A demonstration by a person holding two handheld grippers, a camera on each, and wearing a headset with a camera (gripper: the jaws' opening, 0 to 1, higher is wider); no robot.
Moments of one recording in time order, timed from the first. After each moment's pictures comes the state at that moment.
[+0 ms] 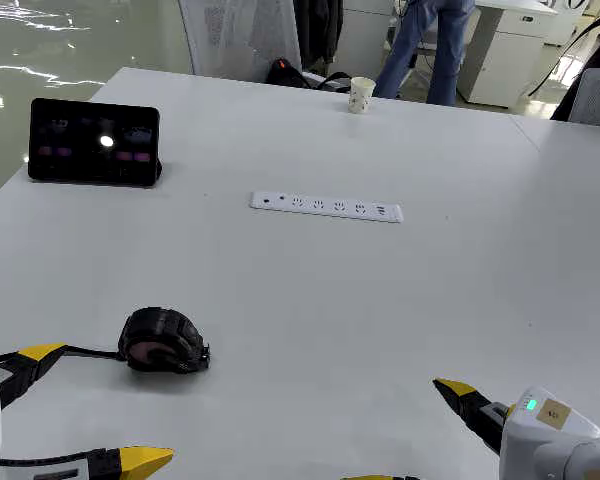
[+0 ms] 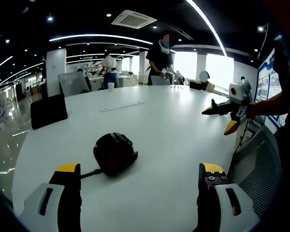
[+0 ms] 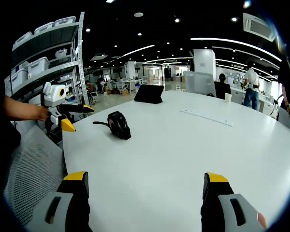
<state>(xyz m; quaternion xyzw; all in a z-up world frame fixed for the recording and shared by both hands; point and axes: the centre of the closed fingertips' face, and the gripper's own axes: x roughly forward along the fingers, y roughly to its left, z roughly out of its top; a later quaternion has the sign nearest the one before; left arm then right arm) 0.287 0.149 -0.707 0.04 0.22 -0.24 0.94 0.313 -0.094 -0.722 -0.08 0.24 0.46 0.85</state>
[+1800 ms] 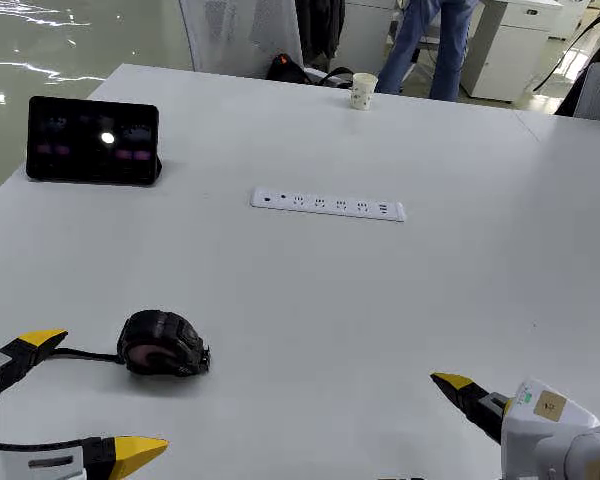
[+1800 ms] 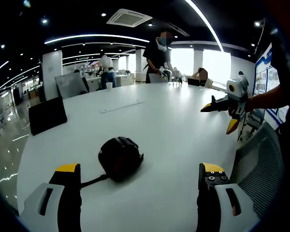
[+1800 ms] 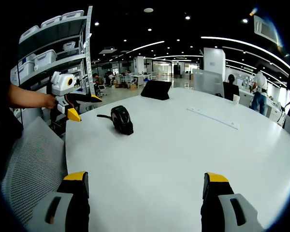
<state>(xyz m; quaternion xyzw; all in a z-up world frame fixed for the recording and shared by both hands) 0.305 0.157 -0.705 0.06 0.23 -0.26 0.94 0.322 -0.092 -0.728 -0.11 0.25 0.49 0.83</state>
